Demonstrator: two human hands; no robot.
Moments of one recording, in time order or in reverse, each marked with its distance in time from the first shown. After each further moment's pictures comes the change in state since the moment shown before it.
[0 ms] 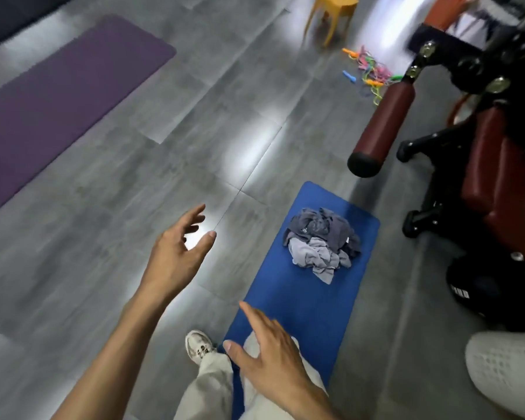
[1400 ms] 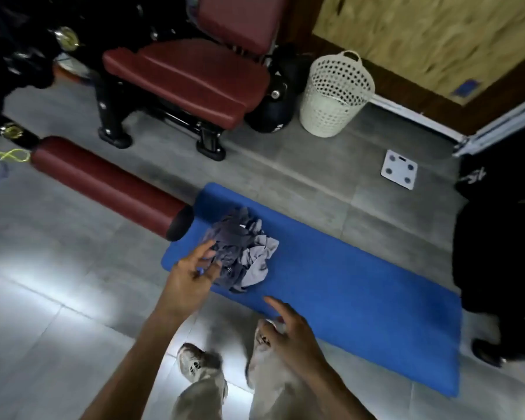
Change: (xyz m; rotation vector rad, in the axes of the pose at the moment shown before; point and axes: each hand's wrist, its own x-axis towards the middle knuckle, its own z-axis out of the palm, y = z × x) left_hand 0.441 0.242 0.357 0.417 -1.504 0.564; right_hand 0.296 0.002 -0.271 1.185 1.201 0.939
